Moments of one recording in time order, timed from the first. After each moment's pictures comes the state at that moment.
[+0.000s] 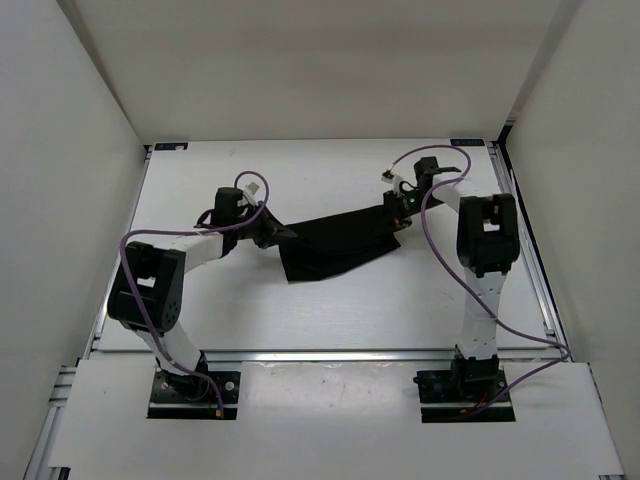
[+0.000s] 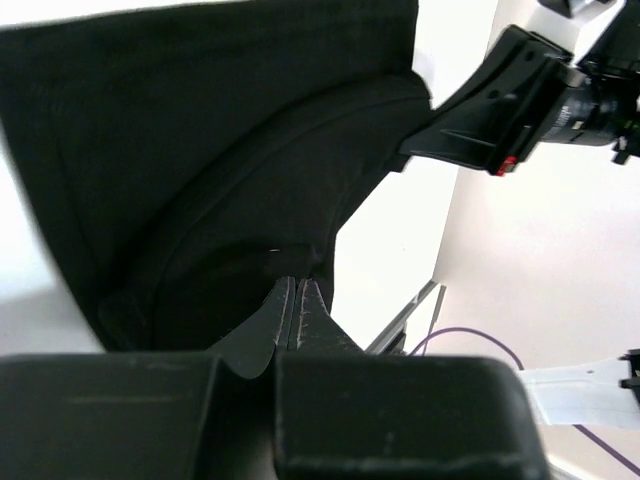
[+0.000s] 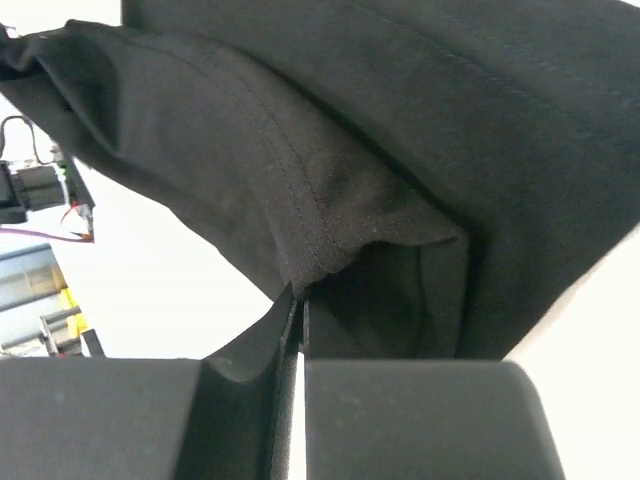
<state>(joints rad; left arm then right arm) -0.24 1.69 0.89 0.13 0.62 -0.89 0.15 2.23 1.65 -0.82 -0.91 -0.22</state>
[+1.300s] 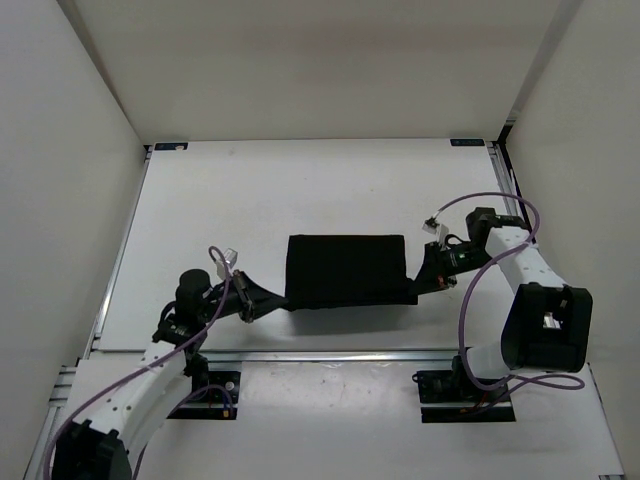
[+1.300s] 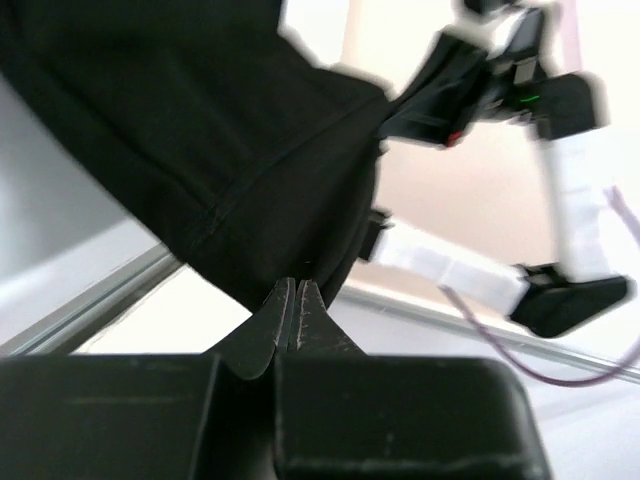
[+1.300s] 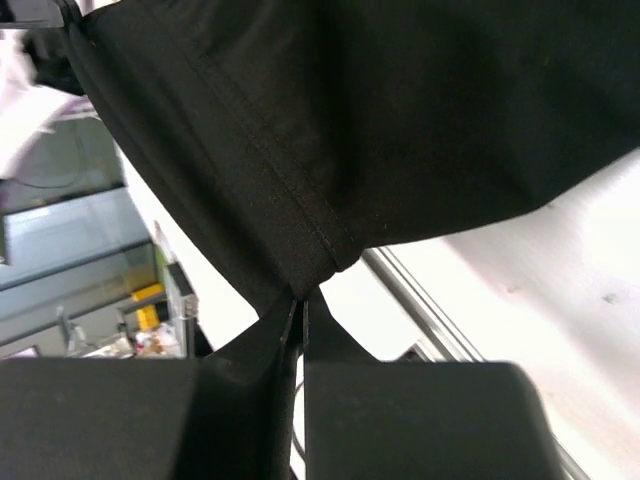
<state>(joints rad) -0.34 0.67 0.18 0.09 0.75 -1.29 -0.03 1.41 0.94 -1.18 -0.93 -0.38</state>
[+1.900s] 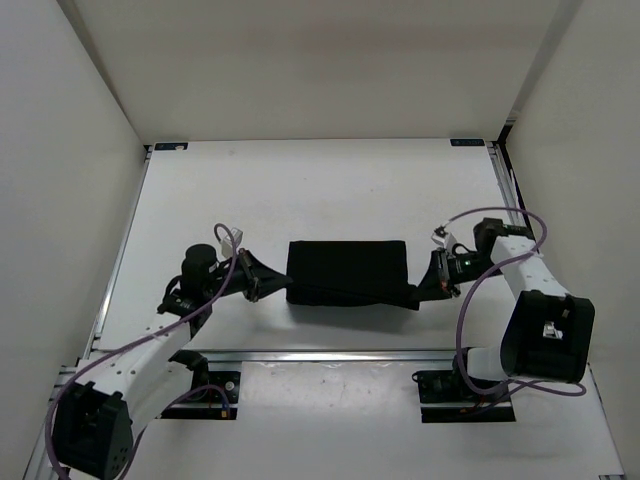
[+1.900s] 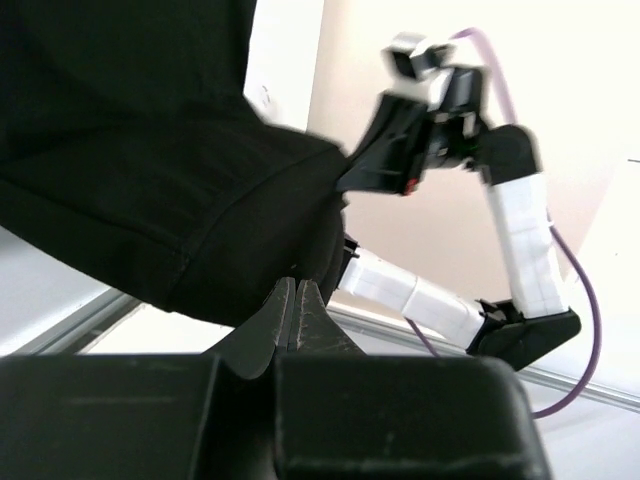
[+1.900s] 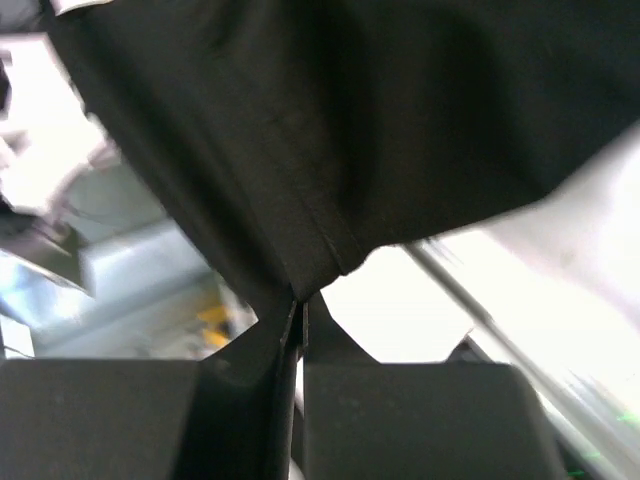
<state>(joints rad) -0.32 0.83 0.34 0.12 0.73 -1.31 -0.06 1.37 0.91 -1.22 -0.98 -0.28</state>
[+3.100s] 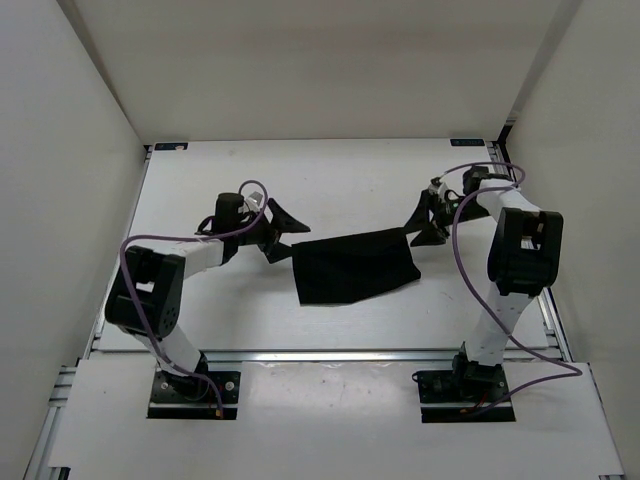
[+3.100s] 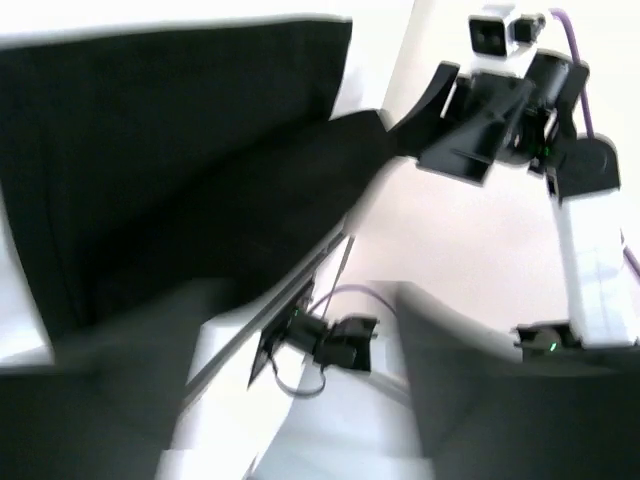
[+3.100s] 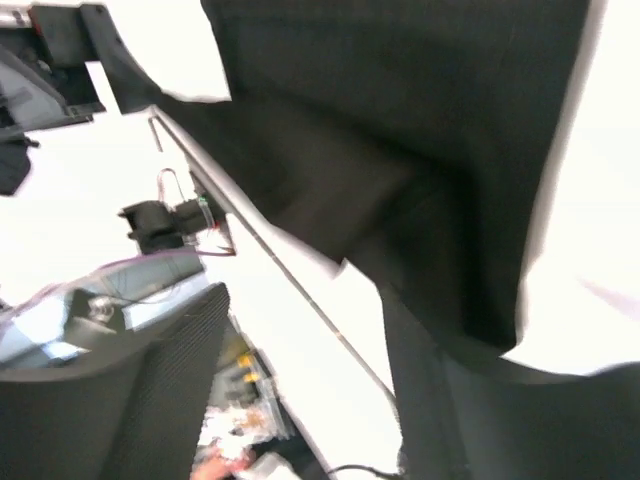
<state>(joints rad) -0.27 1.61 0.78 0.21 0.76 -1.15 -0.08 1.95 1.39 -1.01 -0.99 -0.03</state>
